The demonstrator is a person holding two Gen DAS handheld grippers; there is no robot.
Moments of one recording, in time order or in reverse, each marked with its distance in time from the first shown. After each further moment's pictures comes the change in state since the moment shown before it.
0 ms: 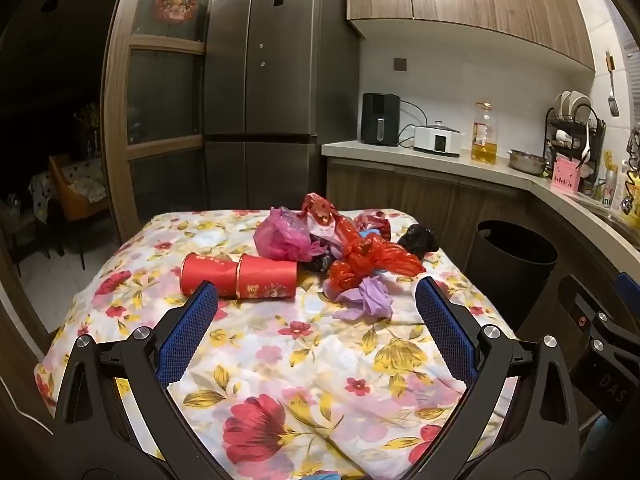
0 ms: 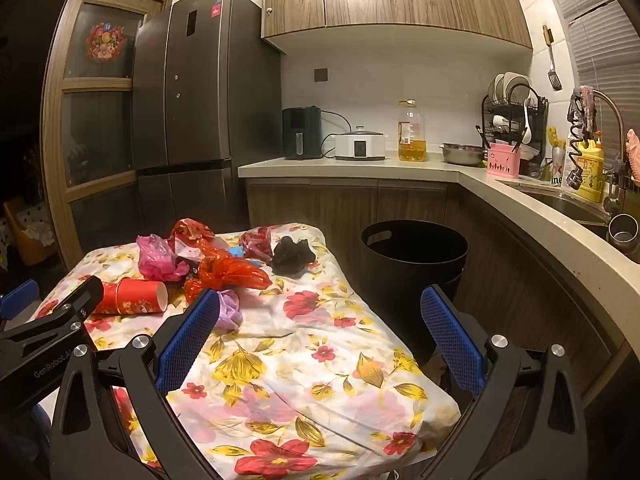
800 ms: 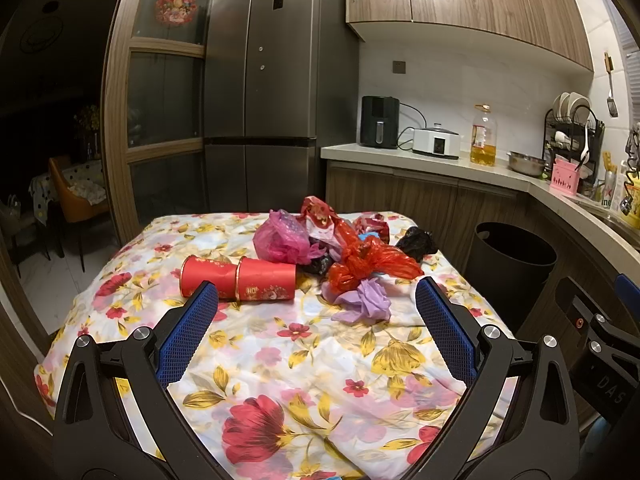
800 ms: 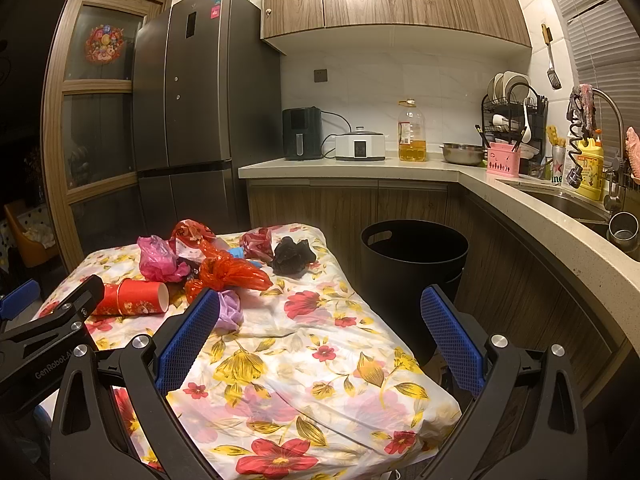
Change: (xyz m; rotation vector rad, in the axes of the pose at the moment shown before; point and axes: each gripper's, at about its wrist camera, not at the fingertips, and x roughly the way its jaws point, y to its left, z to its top) left arm -0.004 -0.002 0.002 0.008 -0.012 0.001; right arm 0.000 0.000 -0.002 0.007 0.001 0.002
